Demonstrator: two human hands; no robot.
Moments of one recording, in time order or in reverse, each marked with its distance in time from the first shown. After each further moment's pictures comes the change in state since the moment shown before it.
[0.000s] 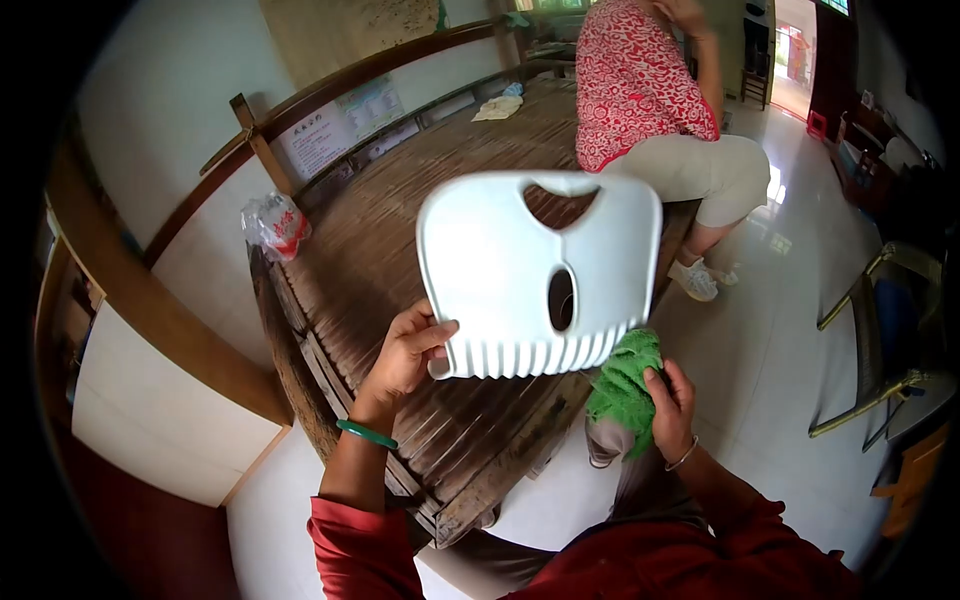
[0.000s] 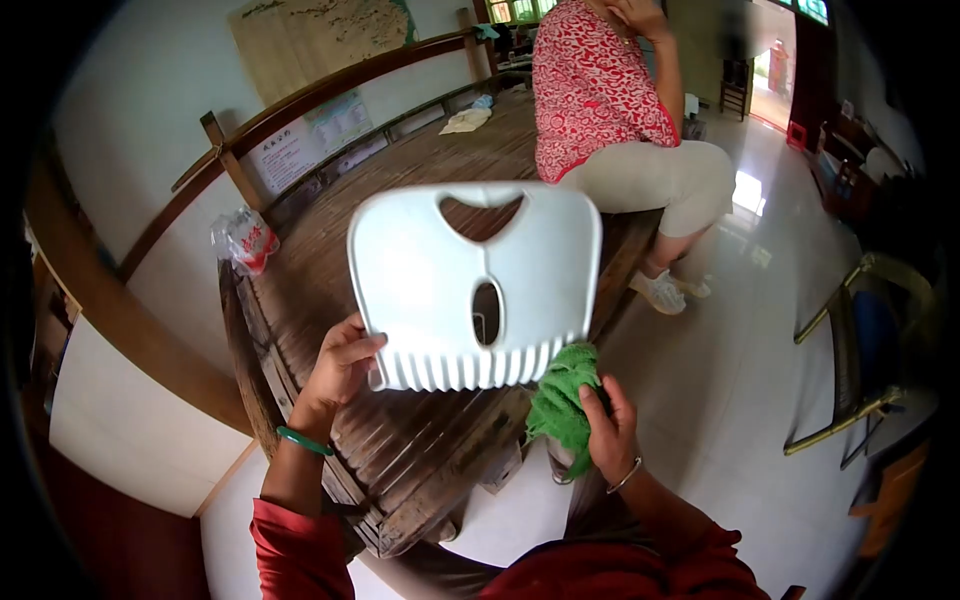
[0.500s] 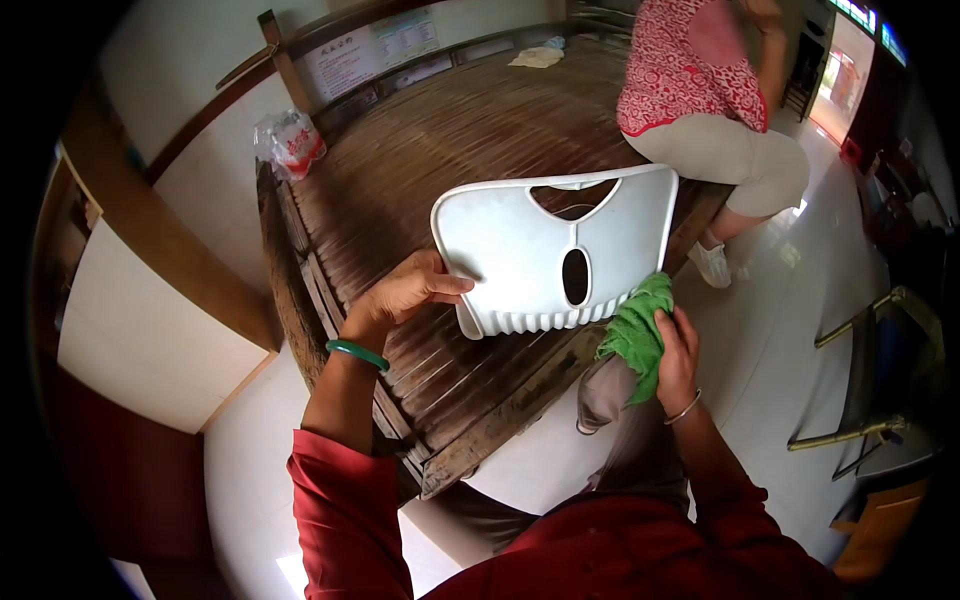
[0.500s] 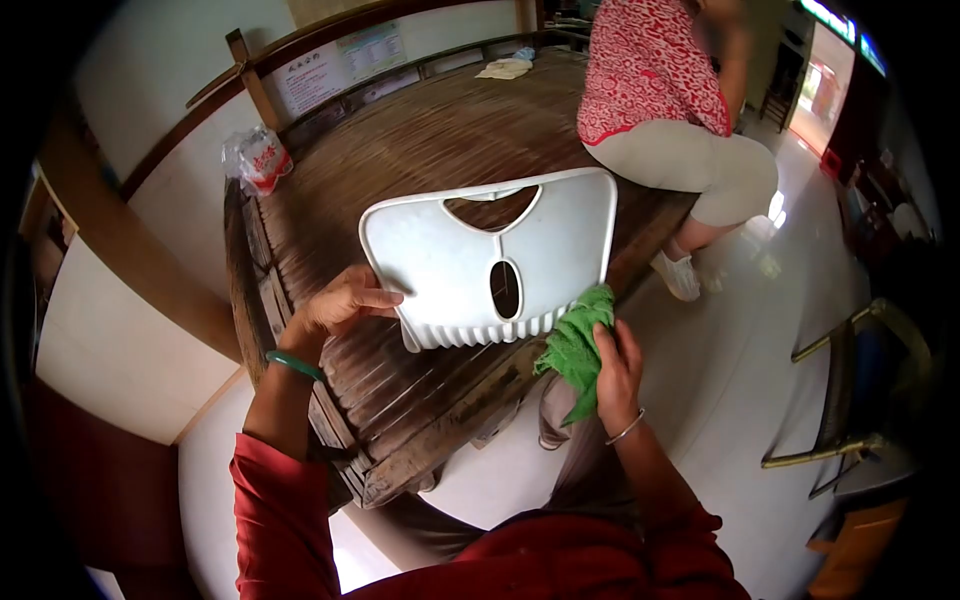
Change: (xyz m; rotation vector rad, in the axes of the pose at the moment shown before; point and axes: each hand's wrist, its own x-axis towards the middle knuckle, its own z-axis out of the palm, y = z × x) left_hand 0.007 -0.012 -0.038 0.169 -0.209 -0.348; right_hand 0.030 0.004 0.024 0.037 0.141 0.166
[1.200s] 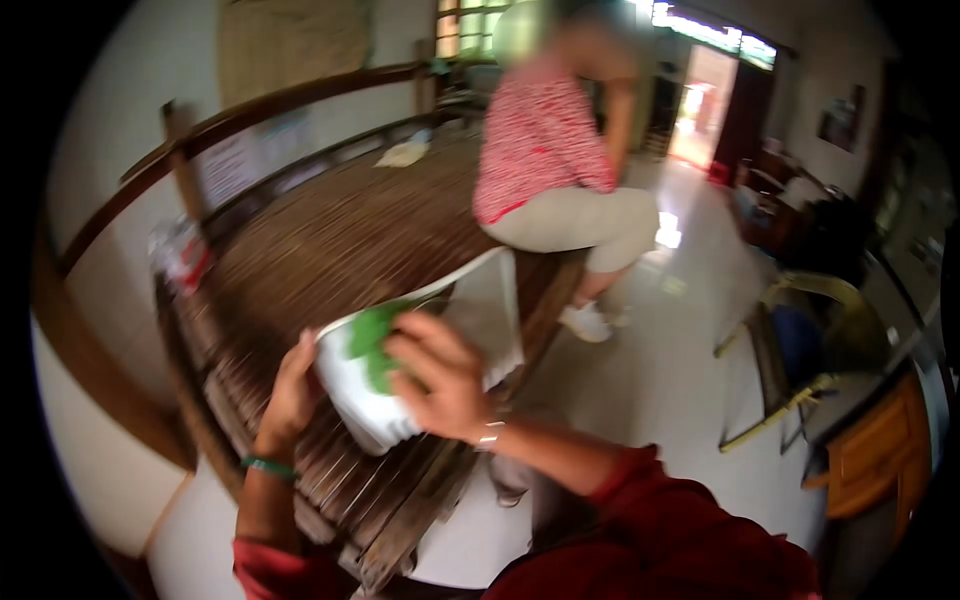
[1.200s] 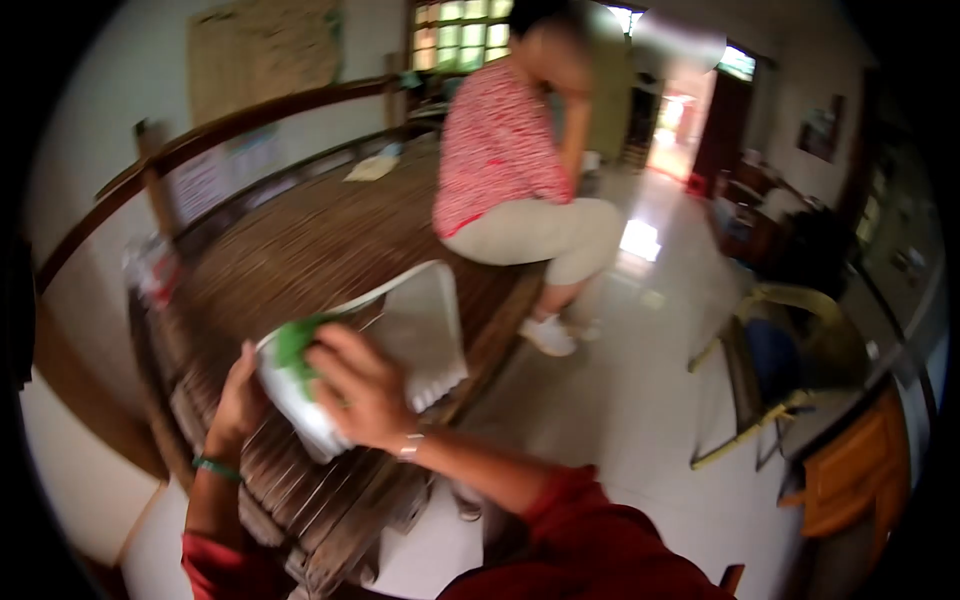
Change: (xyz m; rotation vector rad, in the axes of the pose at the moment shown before) left_hand -0.008 0.015 0.022 -0.261 0.078 0.442; right_hand 0.009 -0.075 0.132 -0.303 -0.321 -1.096
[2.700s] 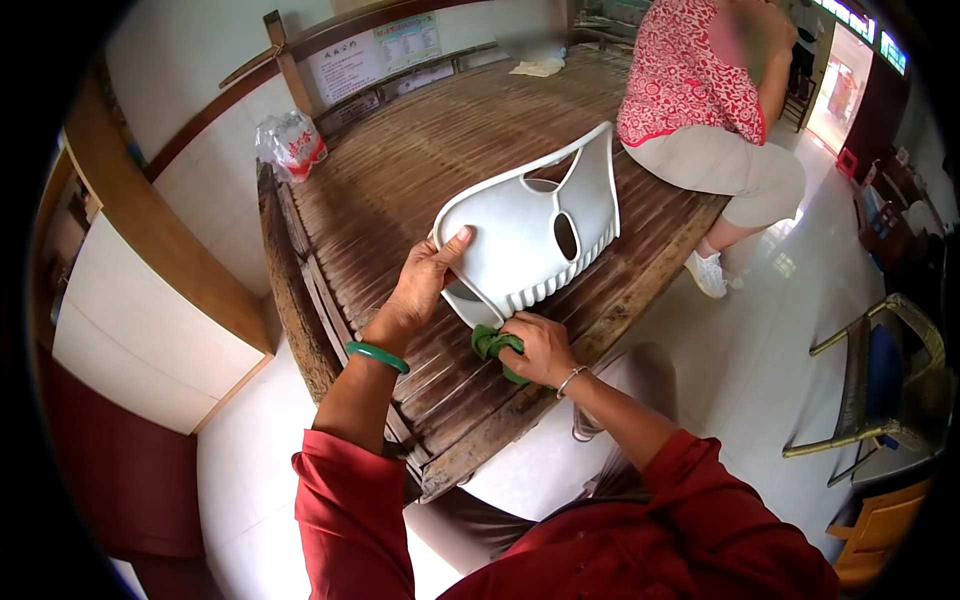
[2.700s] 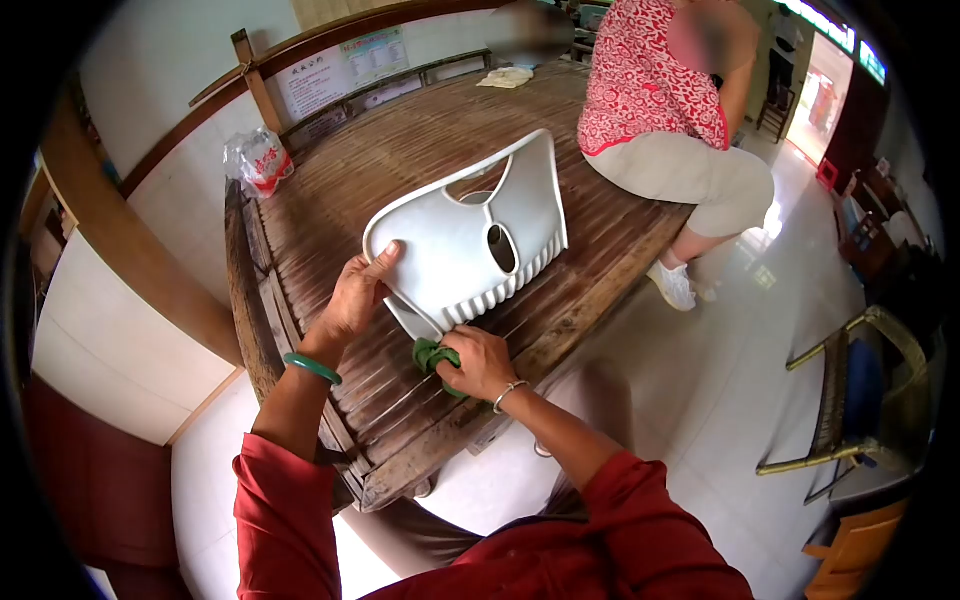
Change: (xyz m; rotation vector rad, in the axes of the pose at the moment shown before) left_hand 0.015 -0.028 -0.007 0.117 0.306 -0.069; right_hand -0.126 0.050 0.051 -0.038 -0.589 0.409
